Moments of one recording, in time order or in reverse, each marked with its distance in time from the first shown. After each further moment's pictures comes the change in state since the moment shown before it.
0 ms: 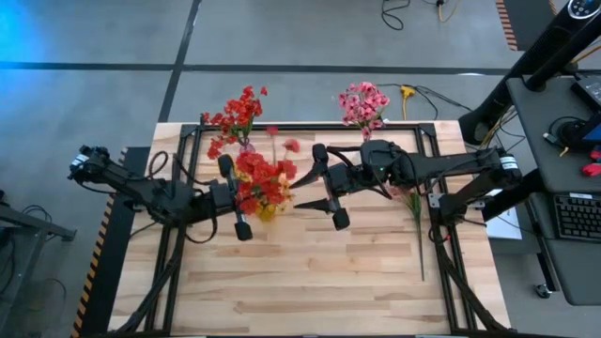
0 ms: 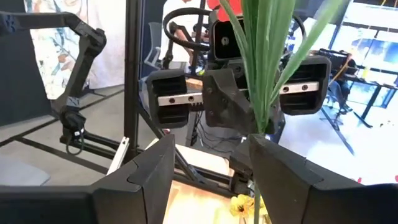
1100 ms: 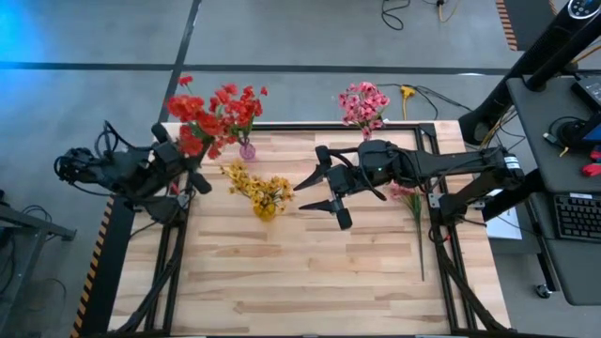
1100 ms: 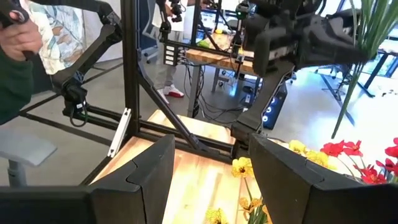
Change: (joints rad) left arm 0.048 -0.470 -0.133 -0.302 -0.372 0.068; right arm -0.005 -0.016 0.025 -0.177 0.022 -0.003
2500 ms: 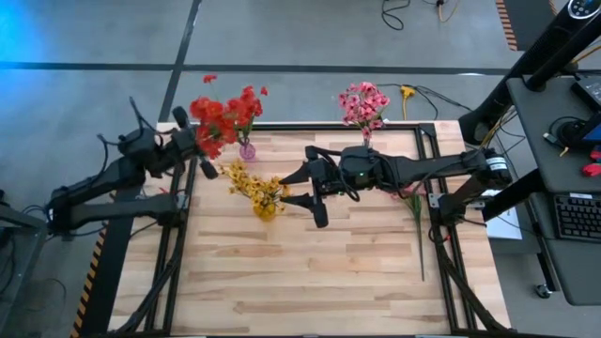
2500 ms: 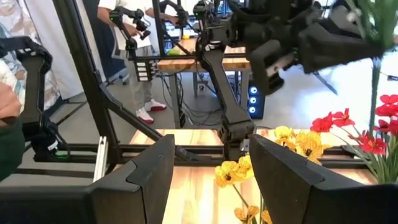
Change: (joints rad) left arm 0.738 -0.043 -0.134 0.022 0.953 0.039; right arm -0.005 0.107 -0.006 0.160 0.132 0.219
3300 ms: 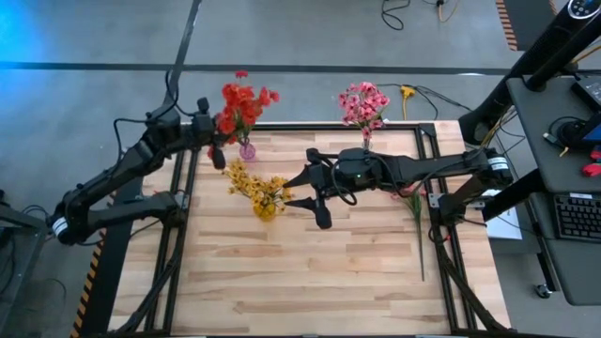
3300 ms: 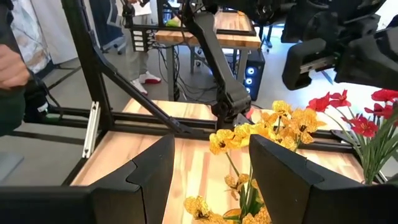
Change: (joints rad) left arm 0.365 0.184 0.018 -0.024 0.491 -0.090; right arm 0.000 -0.010 0.000 -0.121 0.000 -0.092
